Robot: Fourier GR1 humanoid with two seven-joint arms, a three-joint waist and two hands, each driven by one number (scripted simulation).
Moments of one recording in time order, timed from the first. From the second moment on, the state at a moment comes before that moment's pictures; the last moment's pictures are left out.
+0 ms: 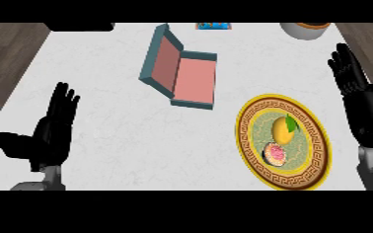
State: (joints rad) left arm -0.01 0.26 -0.03 -1.51 0.30 0.26 -0.05; right arm -0.15 -0.52 0.11 -1.69 -0.17 -0.23 0.05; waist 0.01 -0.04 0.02
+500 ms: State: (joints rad) left arm -0.01 0.49 -0.02 -1.43 0.08 0.29 0.01; right arm -0.01 -0.63 0.15 -1.59 0.00 -0.16 -0.11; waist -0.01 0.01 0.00
